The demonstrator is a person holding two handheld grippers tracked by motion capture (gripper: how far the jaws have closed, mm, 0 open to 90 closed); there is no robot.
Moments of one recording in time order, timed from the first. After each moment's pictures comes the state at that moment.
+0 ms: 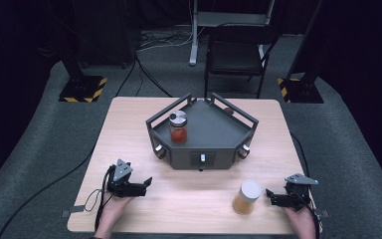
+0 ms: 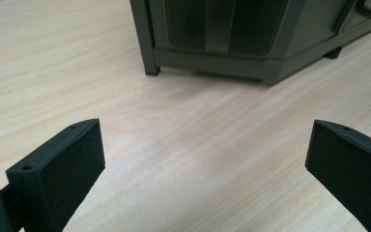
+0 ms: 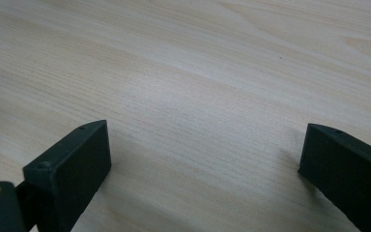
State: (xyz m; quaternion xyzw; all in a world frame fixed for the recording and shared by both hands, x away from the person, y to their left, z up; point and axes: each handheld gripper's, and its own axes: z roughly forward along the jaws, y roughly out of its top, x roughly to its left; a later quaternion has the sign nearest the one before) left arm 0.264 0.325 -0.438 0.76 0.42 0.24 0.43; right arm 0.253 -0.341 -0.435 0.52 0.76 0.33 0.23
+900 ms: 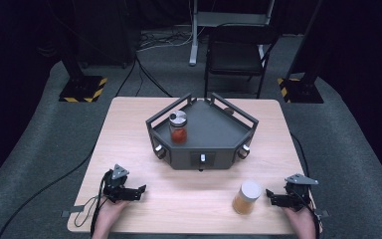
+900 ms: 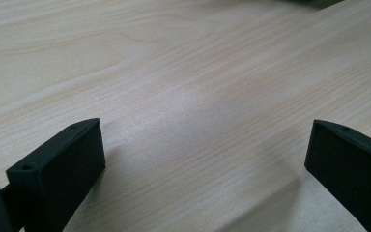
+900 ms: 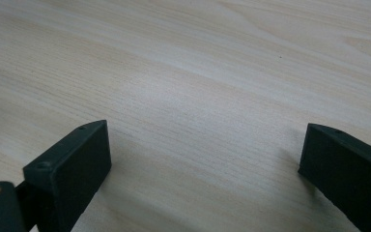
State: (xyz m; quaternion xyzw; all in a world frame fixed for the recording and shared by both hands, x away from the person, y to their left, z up) left arm 0.284 0.333 -0.441 0.78 0.47 0.18 0.36; right arm 0.252 -0.341 -0.435 0.52 0.76 0.33 0.23
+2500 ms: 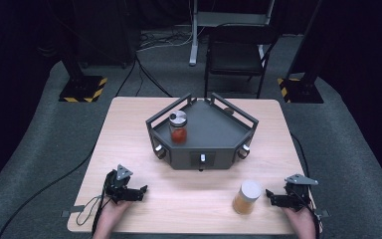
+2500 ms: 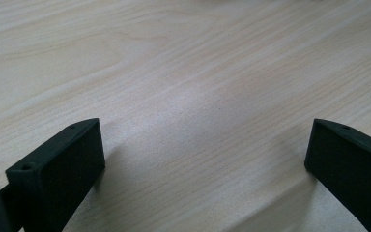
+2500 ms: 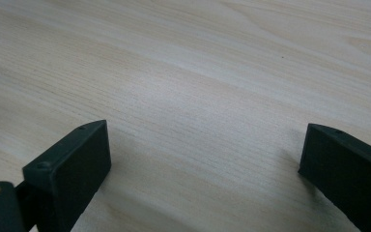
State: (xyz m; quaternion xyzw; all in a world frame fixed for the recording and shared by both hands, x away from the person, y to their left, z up) left arm 0.282 0.320 -0.440 0.79 0.47 0.20 0.34; right arm 0.252 -0.340 -0.435 0.51 0.76 0.33 0.23
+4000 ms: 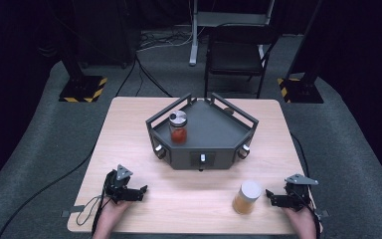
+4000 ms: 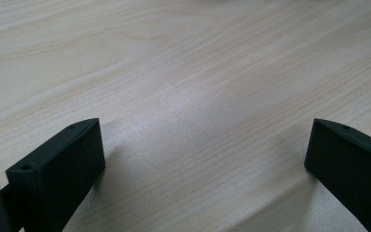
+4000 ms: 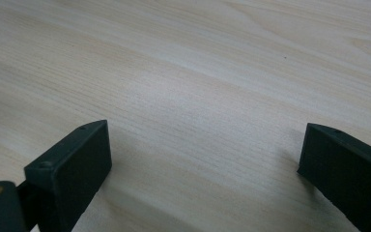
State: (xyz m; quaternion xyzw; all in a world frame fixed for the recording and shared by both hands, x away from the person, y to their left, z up) left arm 0.282 0.320 -0.440 0.79 0.47 0.20 0.34; right arm 0.252 -0.343 -0.435 0.51 0.76 0.33 0.23
